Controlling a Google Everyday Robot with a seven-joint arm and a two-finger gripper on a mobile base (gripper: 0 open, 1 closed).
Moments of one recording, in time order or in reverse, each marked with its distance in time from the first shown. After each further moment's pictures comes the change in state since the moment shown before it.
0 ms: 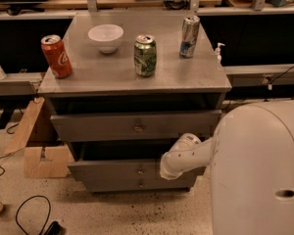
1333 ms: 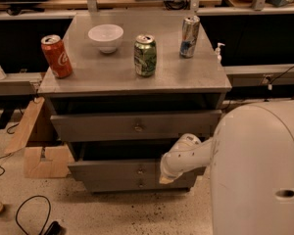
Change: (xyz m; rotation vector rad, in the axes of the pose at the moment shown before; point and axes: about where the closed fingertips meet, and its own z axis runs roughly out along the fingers) arm 0.000 0.000 -0.001 0.000 0.000 0.000
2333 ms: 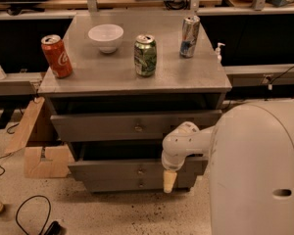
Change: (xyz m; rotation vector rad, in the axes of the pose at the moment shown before) arm 0.014 -0.023 -0.015 -0.058 0.087 0.006
